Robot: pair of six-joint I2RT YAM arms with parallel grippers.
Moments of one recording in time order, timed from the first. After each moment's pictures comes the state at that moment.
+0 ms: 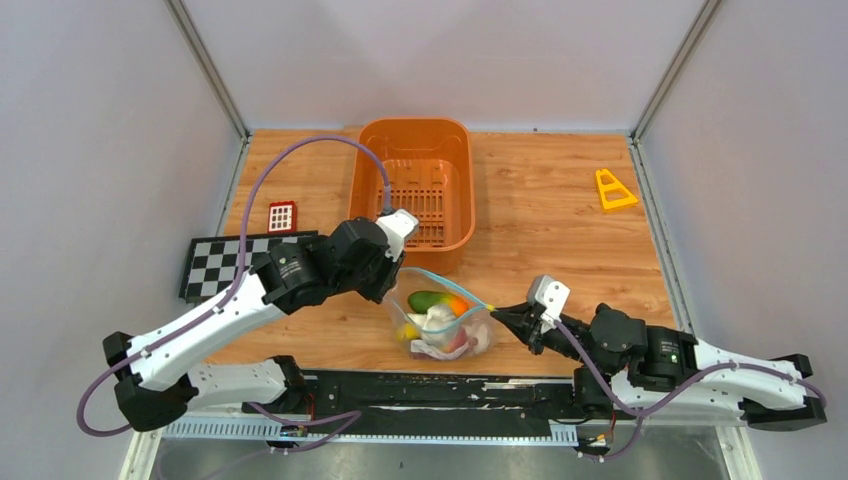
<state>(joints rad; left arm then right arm) -0.99 1.07 1.22 -0.92 -0.19 -0.24 1.44 0.39 0.66 -0.44 0.39 -0.04</state>
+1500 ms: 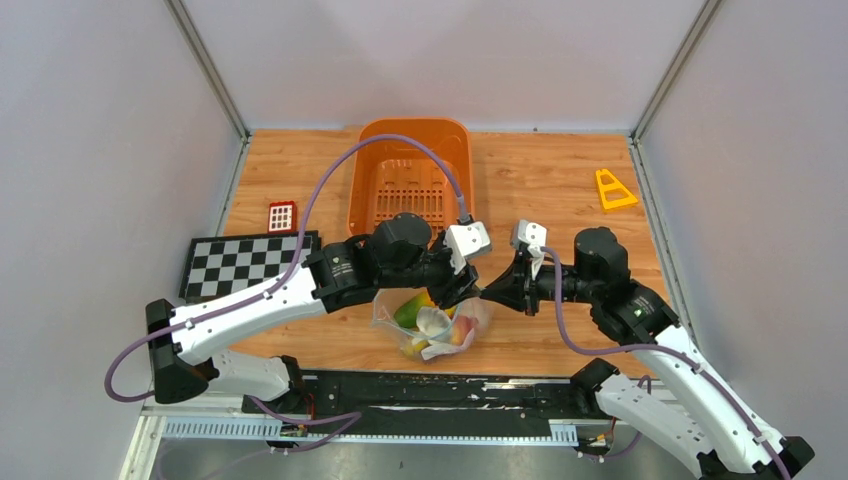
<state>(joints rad) -1.14 1.27 1.26 -0.42 0.16 0.04 0.60 0.72 0.83 -0.46 -0.74 -0.10</state>
